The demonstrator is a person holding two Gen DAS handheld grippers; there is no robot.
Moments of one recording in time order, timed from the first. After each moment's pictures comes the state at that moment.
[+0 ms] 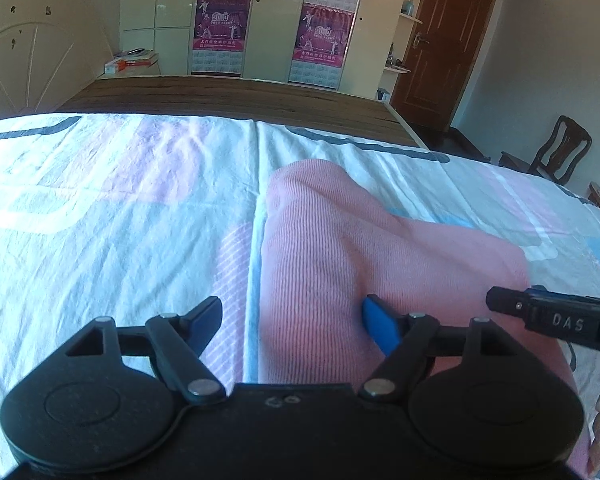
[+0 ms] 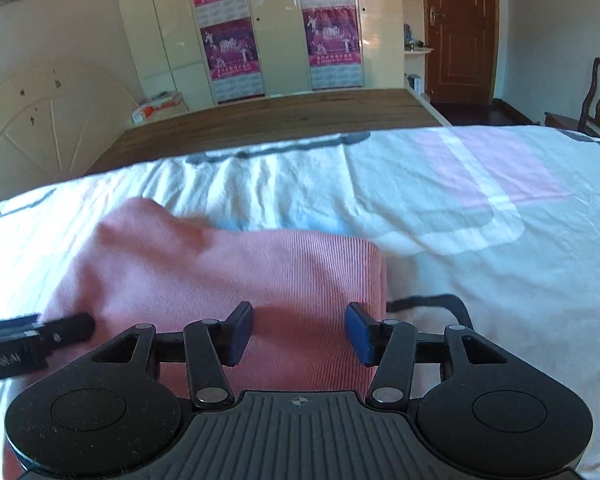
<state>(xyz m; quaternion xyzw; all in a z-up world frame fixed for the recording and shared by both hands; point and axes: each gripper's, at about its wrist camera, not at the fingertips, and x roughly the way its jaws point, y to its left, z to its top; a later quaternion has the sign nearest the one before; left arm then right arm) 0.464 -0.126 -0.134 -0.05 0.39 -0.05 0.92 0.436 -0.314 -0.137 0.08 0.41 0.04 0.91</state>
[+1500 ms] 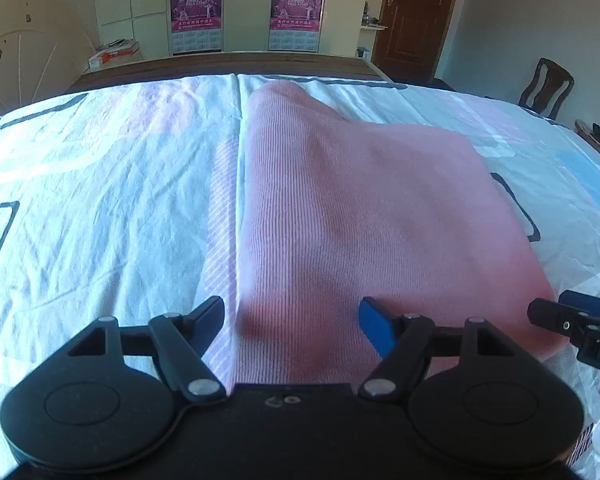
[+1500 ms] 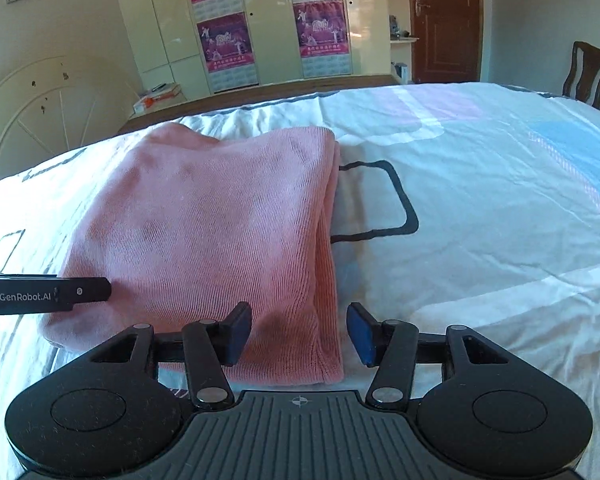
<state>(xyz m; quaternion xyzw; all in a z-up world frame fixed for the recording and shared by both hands) 0.362 -0.137 -0.125 0.00 0.43 -0.07 0.90 0.281 -0.323 -0.125 0.10 0.40 0.04 0.91</state>
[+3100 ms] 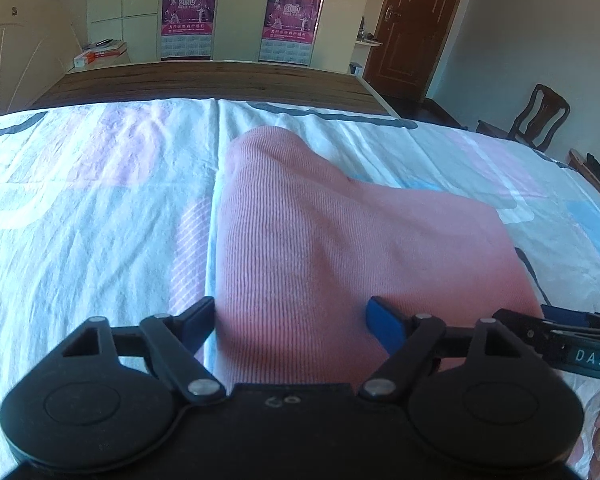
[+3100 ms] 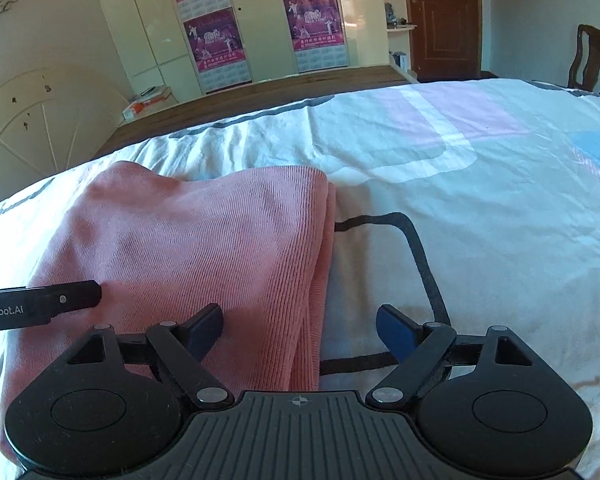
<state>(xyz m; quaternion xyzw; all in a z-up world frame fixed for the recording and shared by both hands) 0.462 -0.142 -0.137 -0.04 0.42 -0.09 0.90 0.386 -0.344 -0.148 0.12 0.42 0.04 0.90</state>
